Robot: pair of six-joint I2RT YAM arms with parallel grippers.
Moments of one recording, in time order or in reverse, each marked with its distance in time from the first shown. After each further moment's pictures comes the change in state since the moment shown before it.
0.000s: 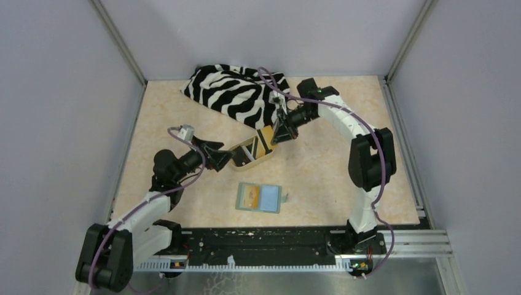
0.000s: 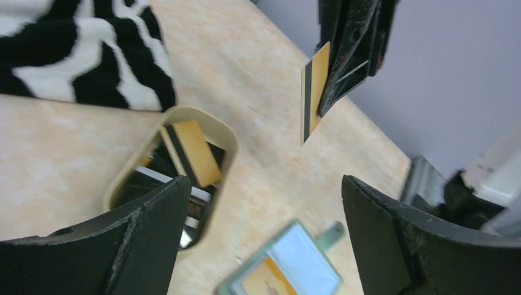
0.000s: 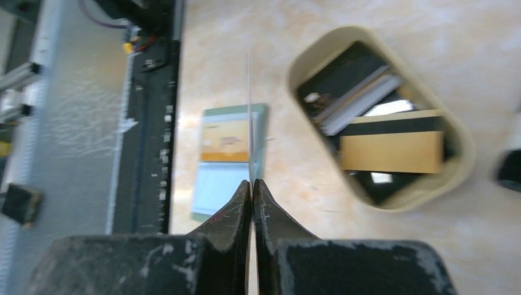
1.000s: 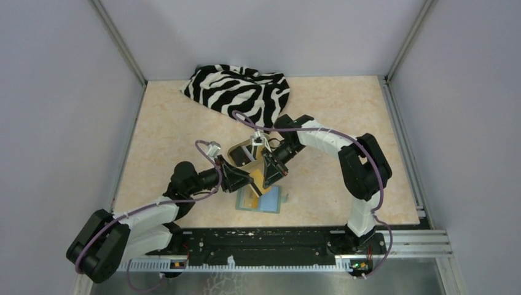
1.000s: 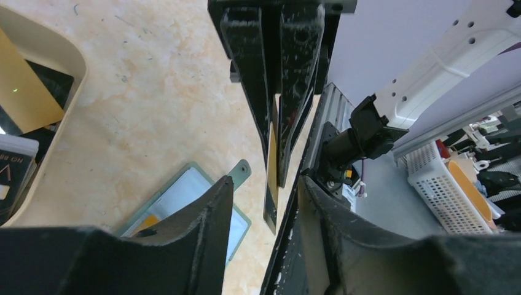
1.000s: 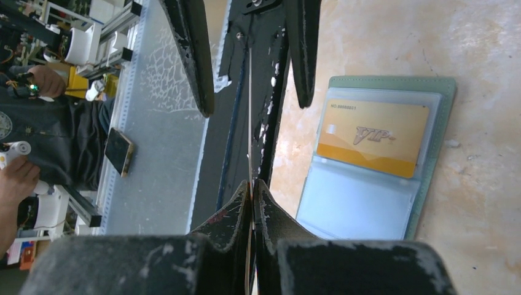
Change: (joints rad) left arm -0.329 0.016 -0.125 0.089 0.033 -0.170; right arm 0.240 -0.083 -0.351 -0.042 -0.097 -0.019
